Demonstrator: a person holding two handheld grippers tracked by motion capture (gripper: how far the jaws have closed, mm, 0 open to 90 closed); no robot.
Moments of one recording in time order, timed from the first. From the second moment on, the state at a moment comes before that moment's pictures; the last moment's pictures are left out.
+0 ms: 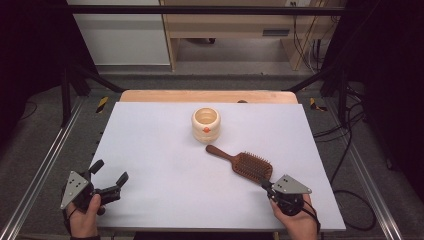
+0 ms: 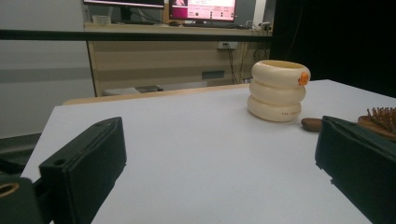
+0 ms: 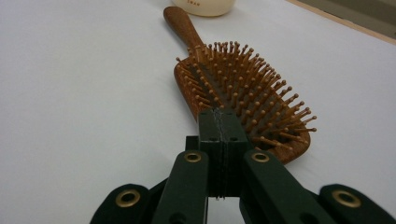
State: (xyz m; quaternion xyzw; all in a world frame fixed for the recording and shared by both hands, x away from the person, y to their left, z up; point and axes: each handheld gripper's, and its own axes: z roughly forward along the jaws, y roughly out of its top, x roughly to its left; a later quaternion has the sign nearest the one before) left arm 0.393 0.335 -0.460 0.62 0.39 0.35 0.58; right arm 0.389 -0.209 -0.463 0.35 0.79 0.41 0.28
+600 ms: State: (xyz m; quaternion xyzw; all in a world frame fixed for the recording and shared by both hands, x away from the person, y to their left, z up) left arm 0.394 0.334 -0.461 0.62 0.39 0.34 0.58; right arm 0.395 -0.198 -0.475 0.35 0.83 0.35 0.26
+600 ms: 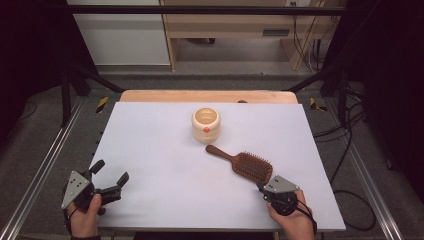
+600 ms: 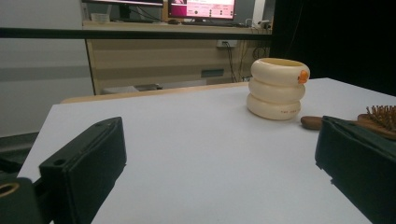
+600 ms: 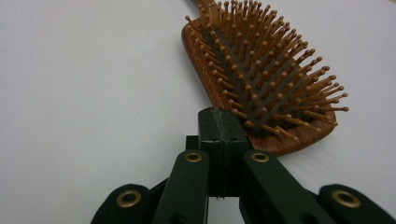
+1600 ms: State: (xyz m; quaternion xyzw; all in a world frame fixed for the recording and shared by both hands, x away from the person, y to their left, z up) left arm 0.394 0.333 -0.460 0.63 0.39 0.35 0.58; right arm 0.402 -0.195 -0.481 0.37 0.83 0.31 0.27
